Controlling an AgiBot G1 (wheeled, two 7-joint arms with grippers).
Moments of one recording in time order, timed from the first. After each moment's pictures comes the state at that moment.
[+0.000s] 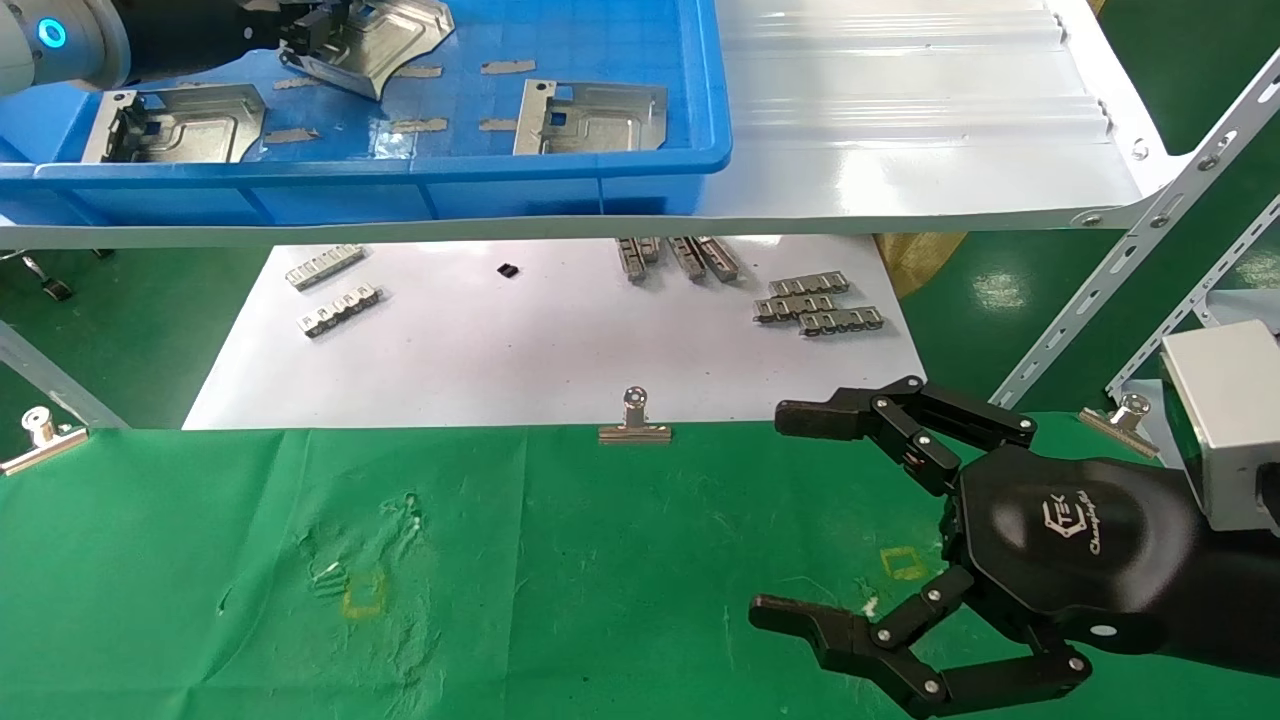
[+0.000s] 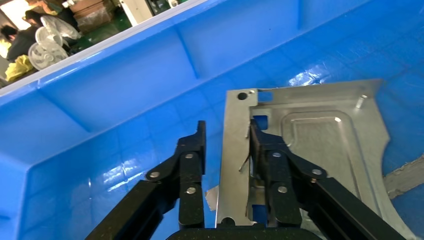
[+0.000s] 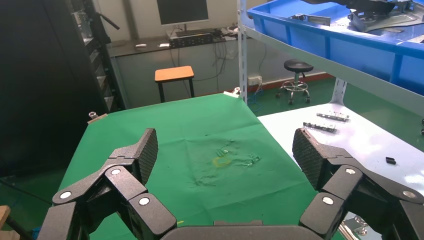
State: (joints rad) left arm -2.08 1.23 0.56 0.02 1.43 0.65 -0.01; right arm 1.09 -0.56 -0.38 1.24 -0.64 -1.44 0.12
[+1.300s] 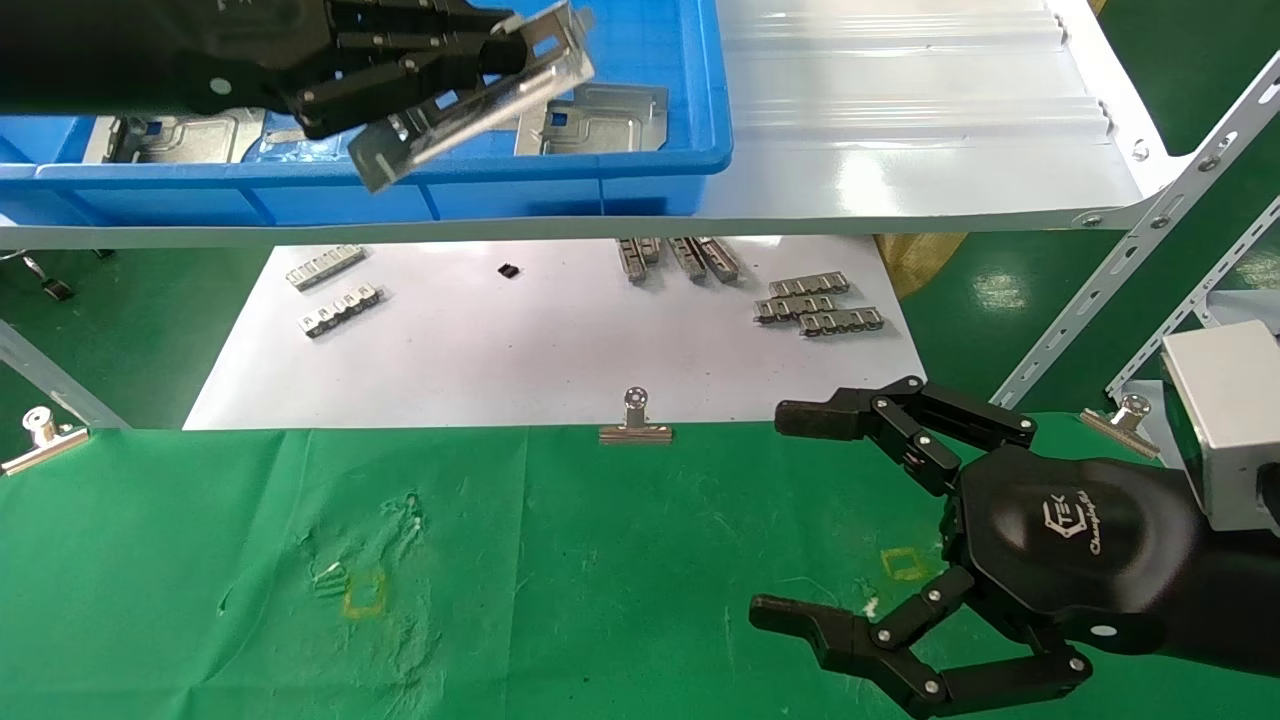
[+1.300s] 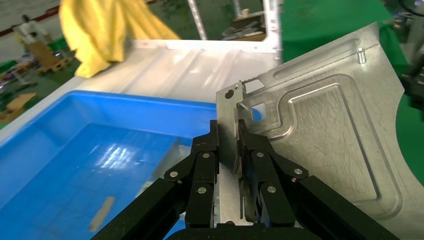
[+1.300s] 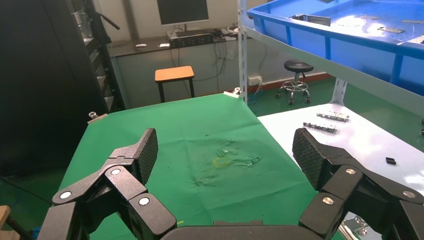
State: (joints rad) left arm -2.08 1.03 0.51 -0.20 1.26 1.56 0.17; right arm 1.09 -0.56 -0.38 1.24 -0.64 -1.44 0.12
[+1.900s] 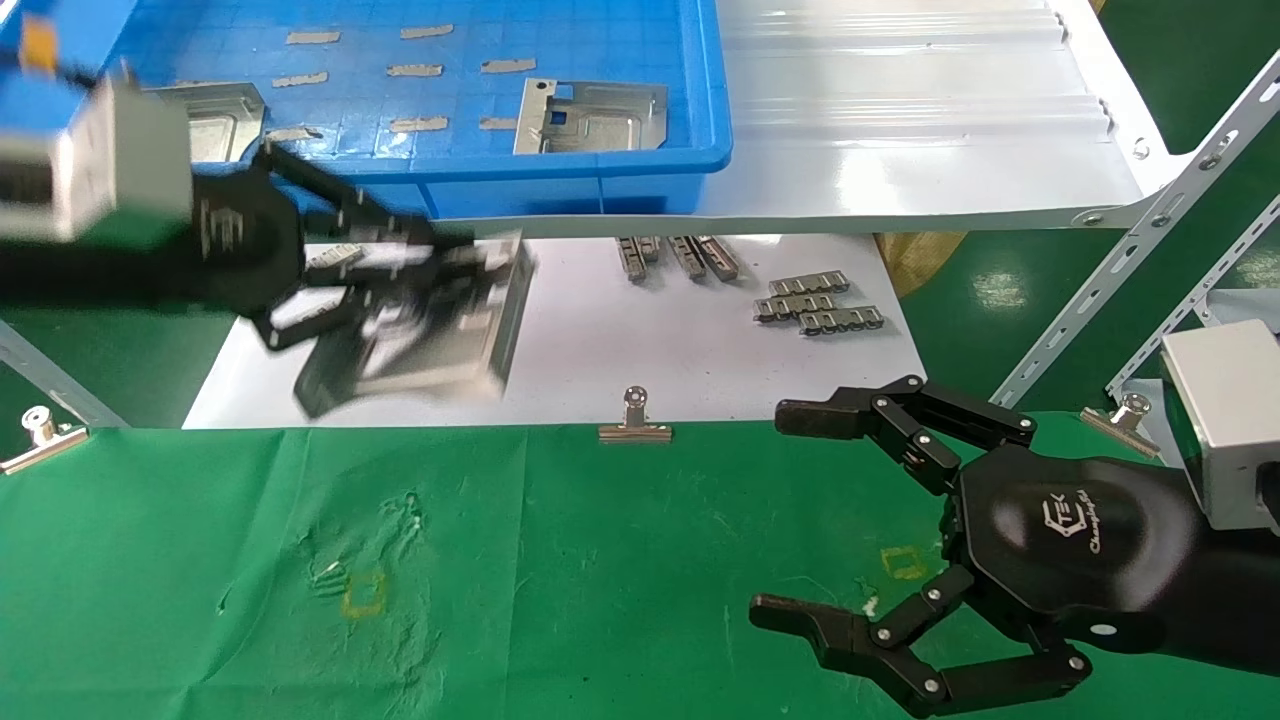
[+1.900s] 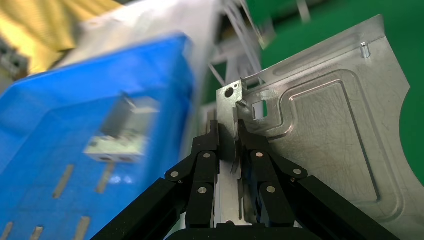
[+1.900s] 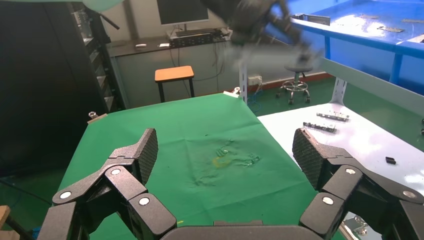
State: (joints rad) left arm -1.84 0.84 0.67 -0.55 1.11 1.59 0.42; right arm 1.09 -0.56 -0.38 1.24 -0.64 -1.44 0.12
